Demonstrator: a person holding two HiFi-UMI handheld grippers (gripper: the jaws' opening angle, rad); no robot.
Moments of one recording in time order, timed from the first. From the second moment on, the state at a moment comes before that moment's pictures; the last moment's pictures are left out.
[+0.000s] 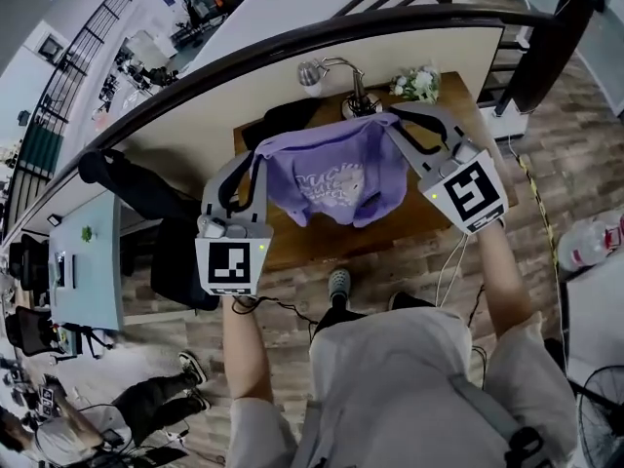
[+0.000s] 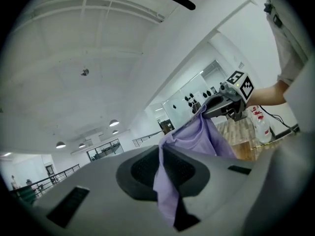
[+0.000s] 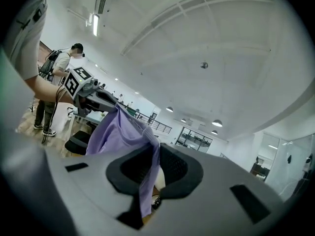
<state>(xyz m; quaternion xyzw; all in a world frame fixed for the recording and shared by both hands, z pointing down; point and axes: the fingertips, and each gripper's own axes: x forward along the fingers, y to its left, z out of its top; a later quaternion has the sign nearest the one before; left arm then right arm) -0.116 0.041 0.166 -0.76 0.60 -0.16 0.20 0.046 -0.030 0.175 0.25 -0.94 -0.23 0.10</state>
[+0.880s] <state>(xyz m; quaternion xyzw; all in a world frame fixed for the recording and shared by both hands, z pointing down) -0.071 0.110 0.195 -0.74 0.62 -0.22 0.15 0.107 0.022 0.189 0.26 -0.91 -0.25 0.17</state>
